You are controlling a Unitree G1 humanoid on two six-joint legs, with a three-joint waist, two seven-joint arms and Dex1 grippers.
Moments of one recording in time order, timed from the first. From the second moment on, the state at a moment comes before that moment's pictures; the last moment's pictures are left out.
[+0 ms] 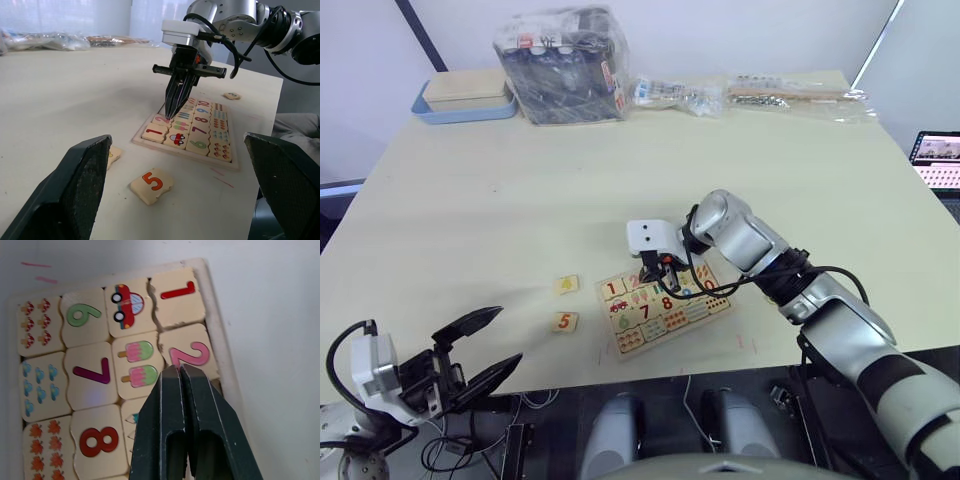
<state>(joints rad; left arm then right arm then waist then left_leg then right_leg) 0.38 0.58 0.58 -0.01 -0.77 -0.03 -1.50 -0.98 -0.19 0.63 0.37 -0.14 0.50 1.32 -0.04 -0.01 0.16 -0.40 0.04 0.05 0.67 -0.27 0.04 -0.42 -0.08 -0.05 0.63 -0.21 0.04</state>
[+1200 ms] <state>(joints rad) 0.49 0.60 0.60 -0.01 -0.77 -0.01 -1.49 0.08 -0.73 -0.31 -0.23 0.53 0.38 1.26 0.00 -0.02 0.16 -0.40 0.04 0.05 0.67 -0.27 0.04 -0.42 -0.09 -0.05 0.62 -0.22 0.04</state>
